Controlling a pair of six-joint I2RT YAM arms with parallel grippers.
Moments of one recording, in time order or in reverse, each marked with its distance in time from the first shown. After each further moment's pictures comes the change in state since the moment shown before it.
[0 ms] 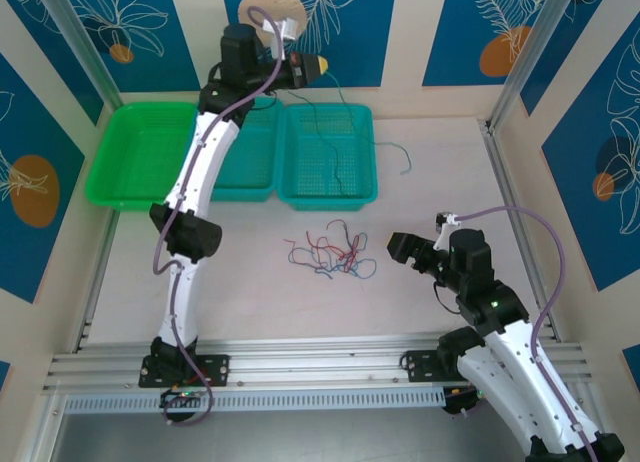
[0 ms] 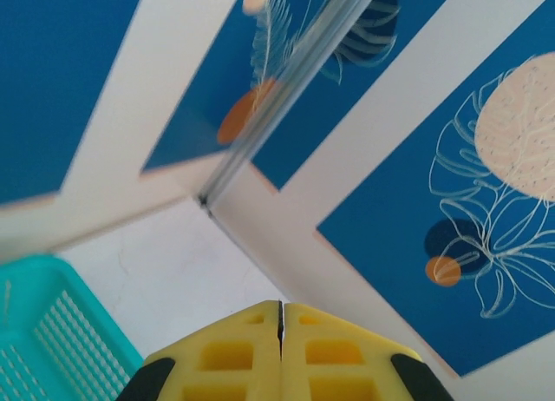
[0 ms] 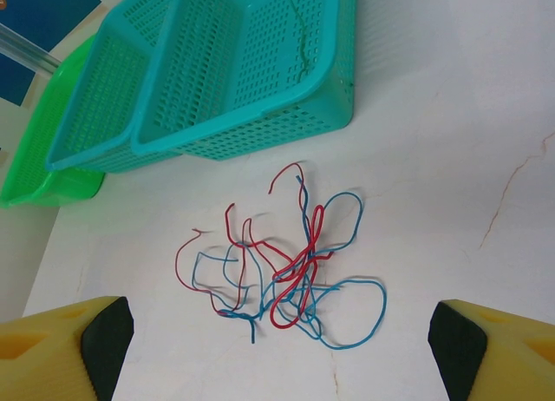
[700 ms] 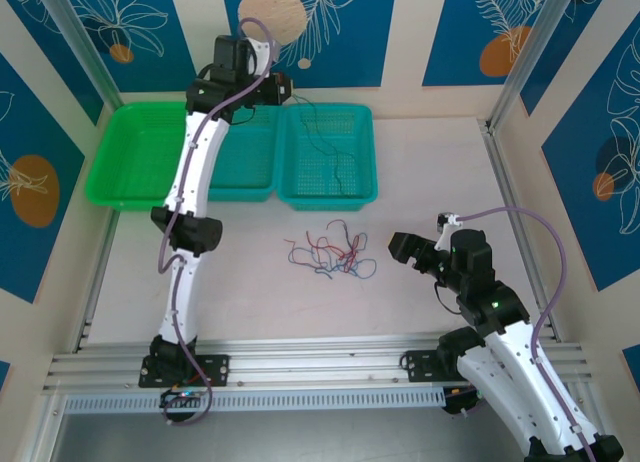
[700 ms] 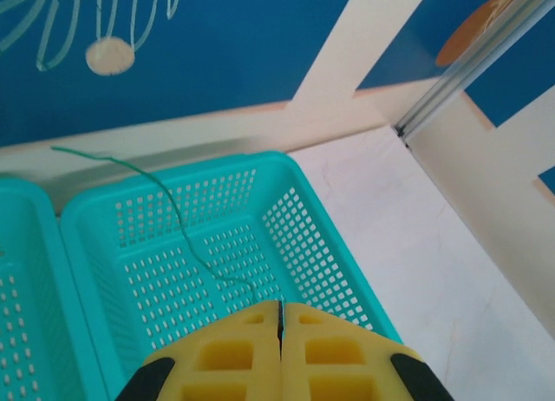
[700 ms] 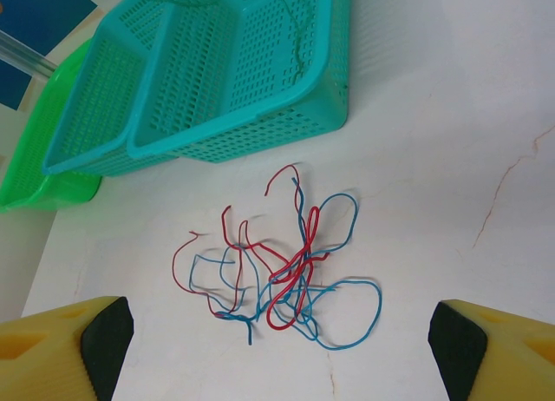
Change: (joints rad) left arm 0.051 0.082 0.128 -0.469 -0.320 0.301; right arm -0.011 -0.005 0.000 -0.007 0.000 0.000
